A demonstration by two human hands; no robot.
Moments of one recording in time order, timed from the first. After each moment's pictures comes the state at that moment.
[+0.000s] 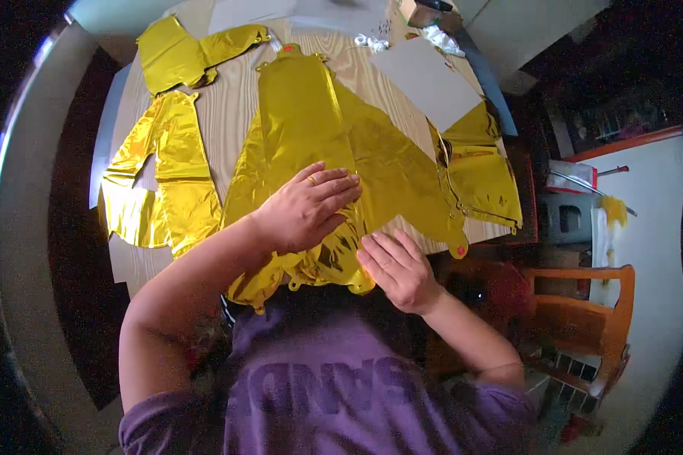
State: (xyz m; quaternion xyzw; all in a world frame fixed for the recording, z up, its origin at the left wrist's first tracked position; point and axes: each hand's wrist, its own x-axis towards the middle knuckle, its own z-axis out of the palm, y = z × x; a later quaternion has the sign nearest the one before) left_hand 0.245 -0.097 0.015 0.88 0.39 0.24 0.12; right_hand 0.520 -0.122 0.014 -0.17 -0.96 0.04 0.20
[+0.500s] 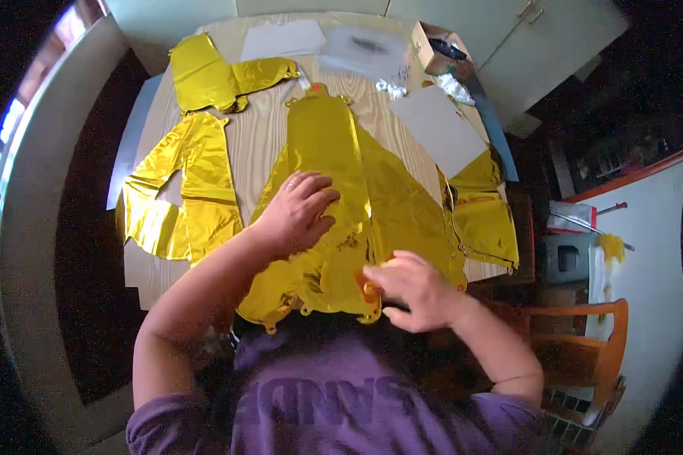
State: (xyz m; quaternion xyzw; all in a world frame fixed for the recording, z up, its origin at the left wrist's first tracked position) left_hand 0.204 -0.081 0.014 0.82 0.48 0.32 0.06; right_hand 0.504 -0.078 0.080 -0.15 -0.94 0.28 0.11
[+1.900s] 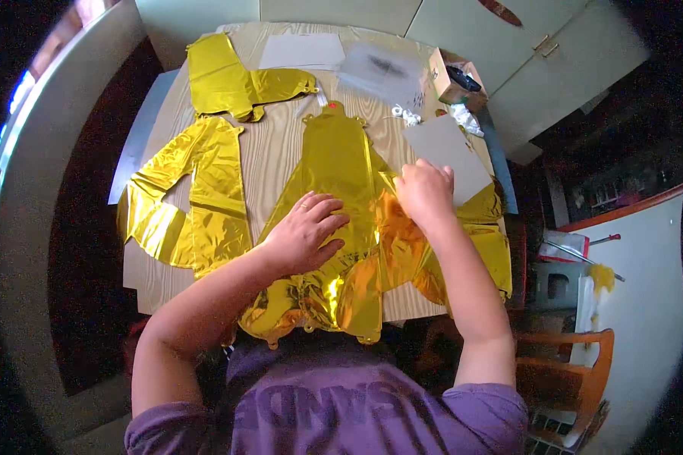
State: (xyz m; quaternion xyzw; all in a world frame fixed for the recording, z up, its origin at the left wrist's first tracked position) left_hand 0.204 -0.088 0.015 0.80 0.51 0.31 0.08; right_hand 0.406 0.071 0.068 -0.42 -0.90 -0.08 0.12
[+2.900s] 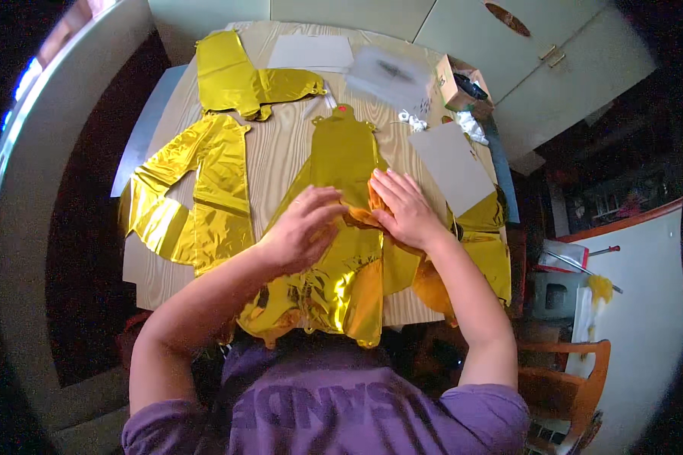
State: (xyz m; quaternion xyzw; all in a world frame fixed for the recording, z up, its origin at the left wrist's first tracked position) left_hand 0.196 -0.092 0.024 0.75 0.49 0.44 0.09; right_hand 0.423 0.074 0.019 -0.19 -0.97 0.06 0.11
